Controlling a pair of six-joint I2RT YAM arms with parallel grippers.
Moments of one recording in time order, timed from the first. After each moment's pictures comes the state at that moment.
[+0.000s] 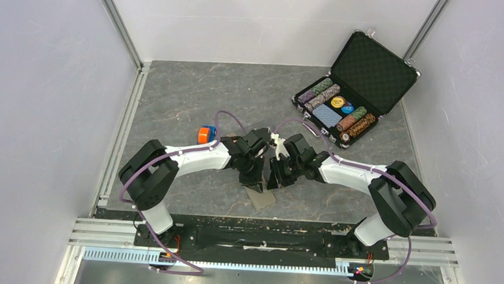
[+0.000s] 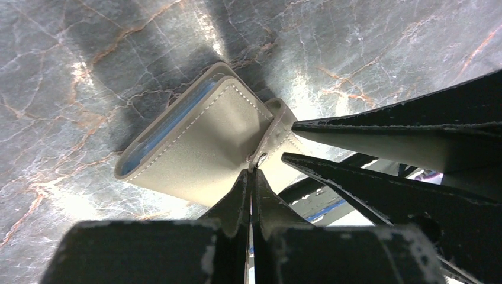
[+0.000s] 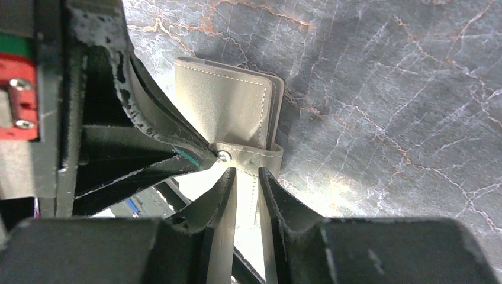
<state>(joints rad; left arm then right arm) -0.84 1.69 1.01 -0.50 0.28 -0.78 0.72 1.54 0.74 -0.16 -0.43 0.37</state>
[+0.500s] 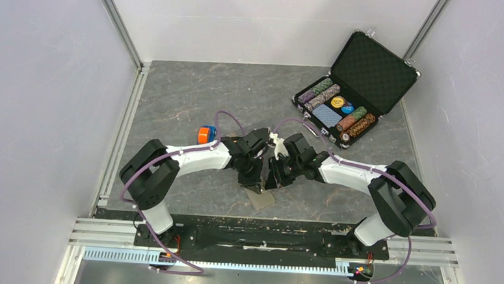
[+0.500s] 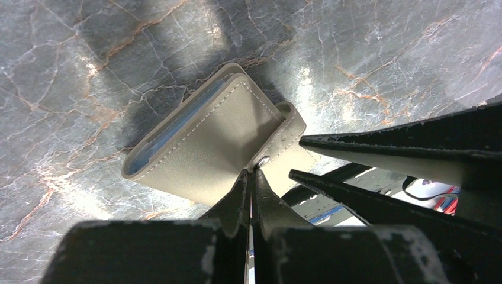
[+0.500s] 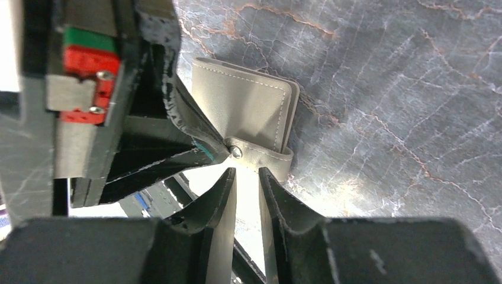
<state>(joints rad) -0.84 1.70 1.01 -0.53 0.26 -0.78 0.72 1.54 0.74 -0.13 -0.48 0.37</state>
